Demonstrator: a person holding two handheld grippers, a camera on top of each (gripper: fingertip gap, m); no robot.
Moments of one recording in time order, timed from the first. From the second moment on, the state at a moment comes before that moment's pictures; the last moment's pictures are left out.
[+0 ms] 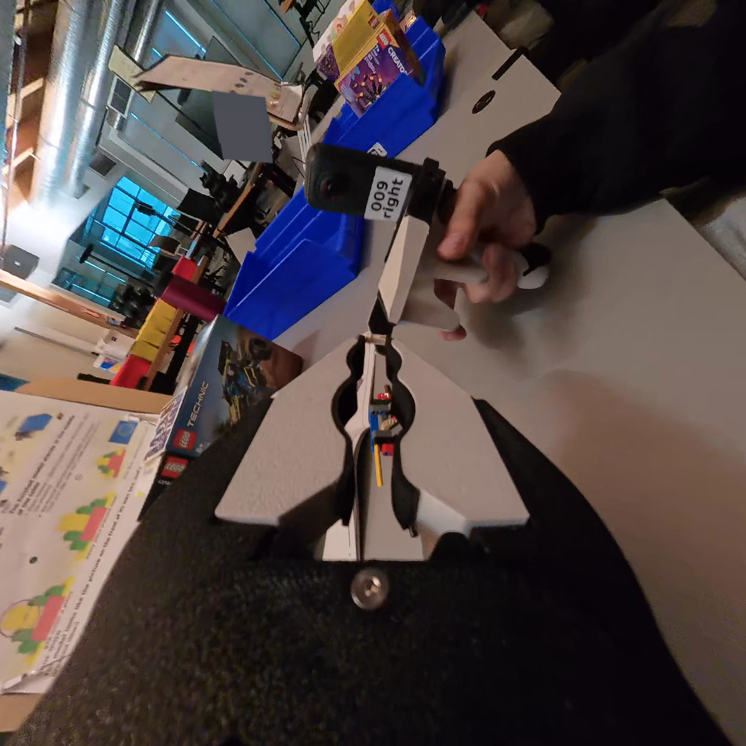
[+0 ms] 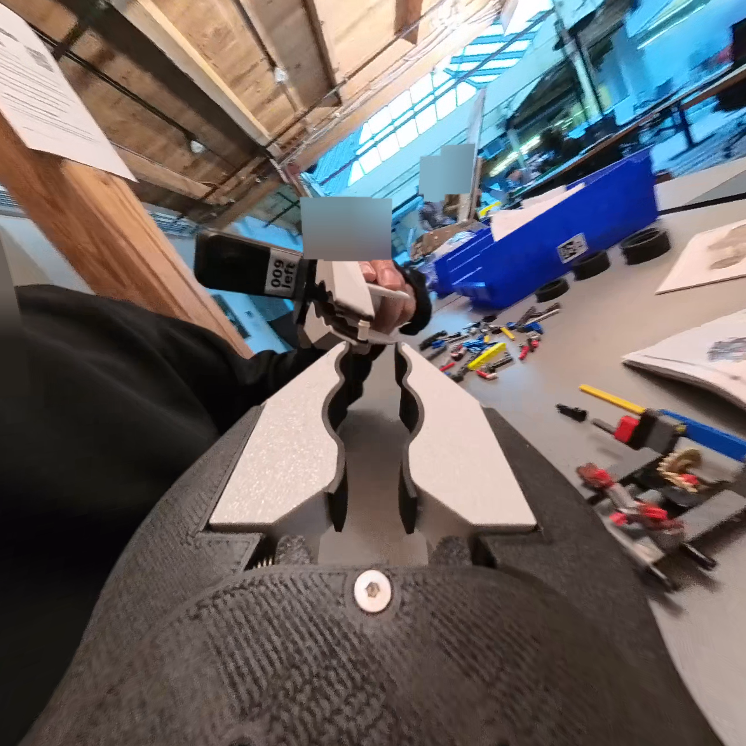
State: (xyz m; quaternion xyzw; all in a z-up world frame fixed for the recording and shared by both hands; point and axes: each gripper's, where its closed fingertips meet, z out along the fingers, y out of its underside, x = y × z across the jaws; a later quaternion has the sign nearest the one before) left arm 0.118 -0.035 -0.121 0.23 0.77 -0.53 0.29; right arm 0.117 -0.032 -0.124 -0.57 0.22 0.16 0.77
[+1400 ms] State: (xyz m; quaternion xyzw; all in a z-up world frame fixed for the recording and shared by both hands) left arm 0.116 -0.018 -0.162 0.11 0.89 -0.43 0.10; right arm 0.117 -0.008 -0.160 -0.75 0.04 -0.26 0.61
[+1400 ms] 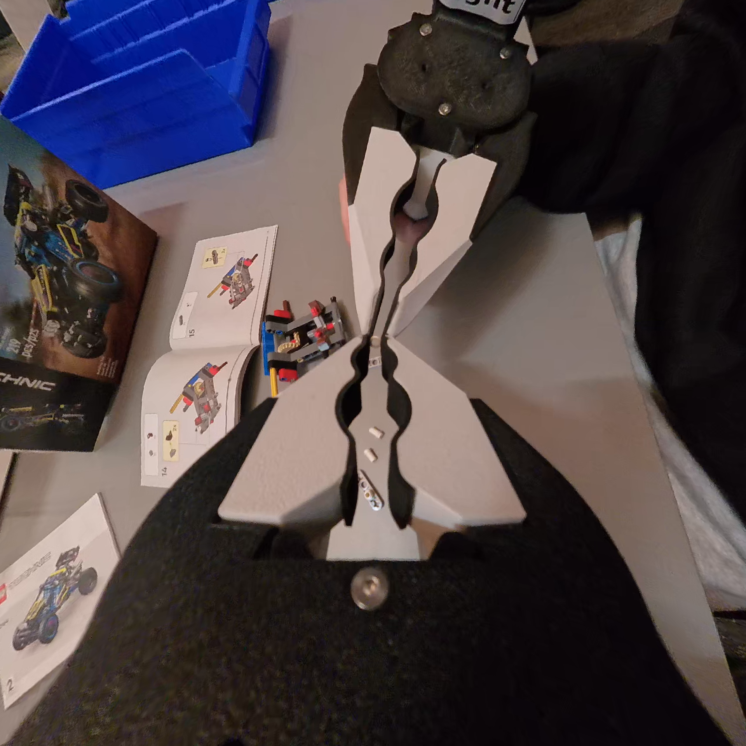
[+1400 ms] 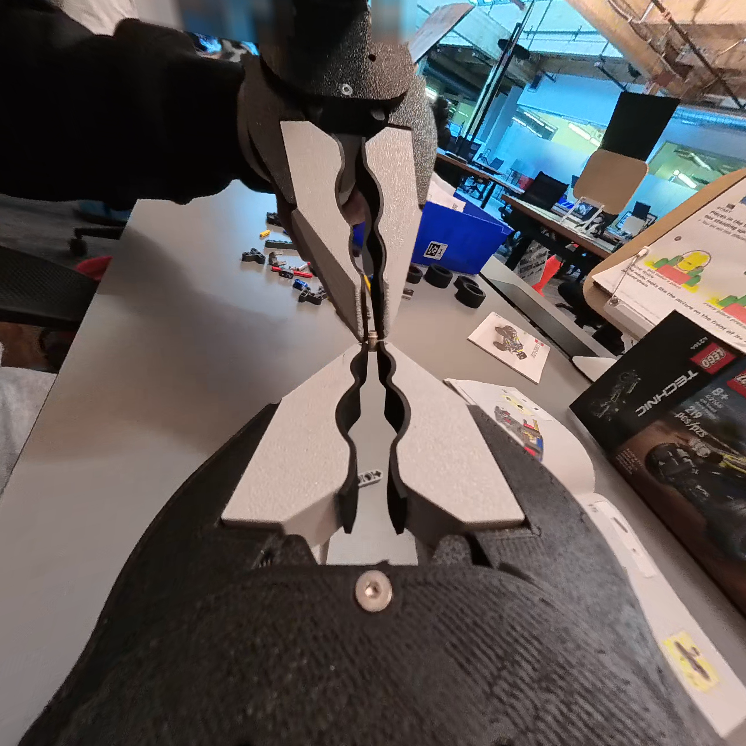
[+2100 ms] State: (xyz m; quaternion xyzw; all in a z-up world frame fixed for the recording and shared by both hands) left arm 0.166 0.052 -0.250 -0.26 0.88 -0.39 -0.01; right arm 0.140 0.025 -0.209 -0.85 0.08 -0.15 0.50
